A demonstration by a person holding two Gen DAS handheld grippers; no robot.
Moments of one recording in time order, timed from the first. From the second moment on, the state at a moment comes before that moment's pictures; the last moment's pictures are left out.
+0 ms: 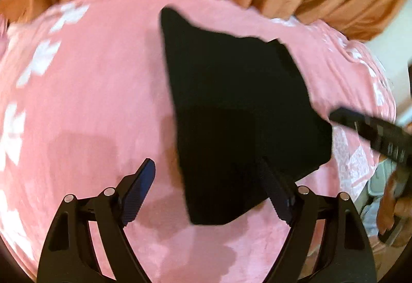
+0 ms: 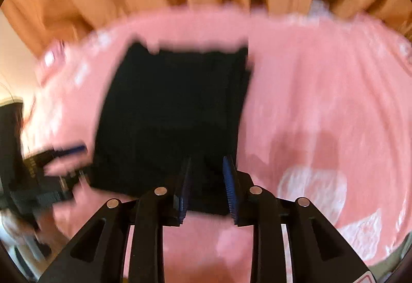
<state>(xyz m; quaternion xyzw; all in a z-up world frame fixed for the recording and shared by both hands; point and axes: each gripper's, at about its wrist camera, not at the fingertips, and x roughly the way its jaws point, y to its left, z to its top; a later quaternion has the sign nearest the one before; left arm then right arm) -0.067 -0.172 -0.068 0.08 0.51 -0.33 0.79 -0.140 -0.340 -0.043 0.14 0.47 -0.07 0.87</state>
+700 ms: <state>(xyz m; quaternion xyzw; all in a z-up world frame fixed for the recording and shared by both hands) -0.063 -0.172 -0.106 0.13 0.53 -0.31 0.78 -0.109 -0.344 -0.089 0.13 0.53 -0.11 0.83</state>
